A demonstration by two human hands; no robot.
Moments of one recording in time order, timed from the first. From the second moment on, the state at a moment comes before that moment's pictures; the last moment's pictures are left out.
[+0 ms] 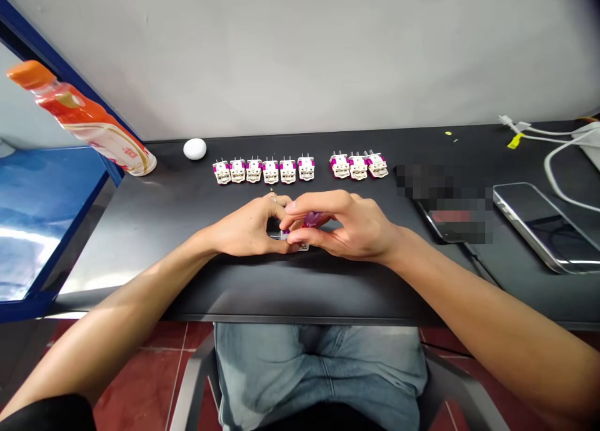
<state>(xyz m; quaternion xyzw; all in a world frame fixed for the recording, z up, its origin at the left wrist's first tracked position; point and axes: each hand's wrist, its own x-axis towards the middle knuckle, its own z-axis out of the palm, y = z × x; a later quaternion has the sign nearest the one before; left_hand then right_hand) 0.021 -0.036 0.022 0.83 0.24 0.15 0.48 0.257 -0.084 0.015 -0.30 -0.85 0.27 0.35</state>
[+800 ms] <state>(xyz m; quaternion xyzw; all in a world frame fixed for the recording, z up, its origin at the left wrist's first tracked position) 0.011 -0.024 0.017 0.90 0.26 0.18 0.32 0.261 -0.079 0.016 -0.22 -0.84 0.00 0.49</state>
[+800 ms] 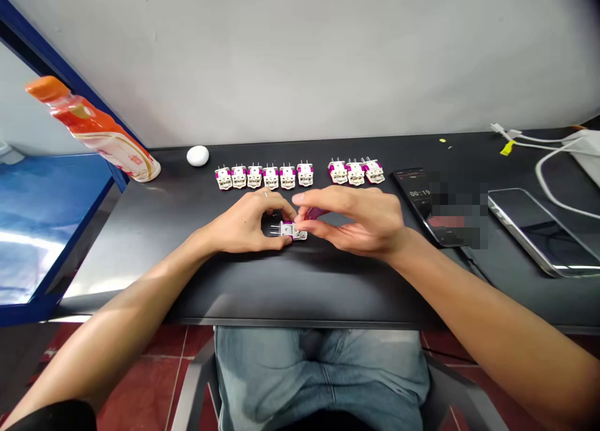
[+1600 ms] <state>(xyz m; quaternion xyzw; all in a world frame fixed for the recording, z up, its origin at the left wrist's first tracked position) 0.010 -0.022 0.012 0.90 0.25 0.16 0.31 0.259 -0.075 0.007 -0.20 -0.82 0.05 0.53</state>
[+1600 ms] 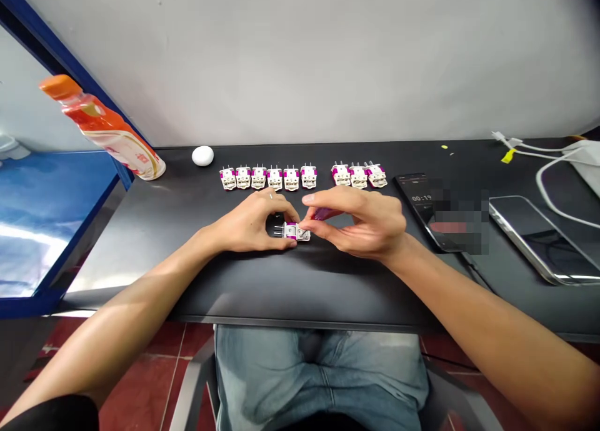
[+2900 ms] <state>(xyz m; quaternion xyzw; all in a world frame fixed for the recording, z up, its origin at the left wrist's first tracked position) 0.010 -0.020 0.011 0.90 0.24 0.17 0.33 0.261 -0.075 0.007 -0.20 -0.84 0.14 0.48</state>
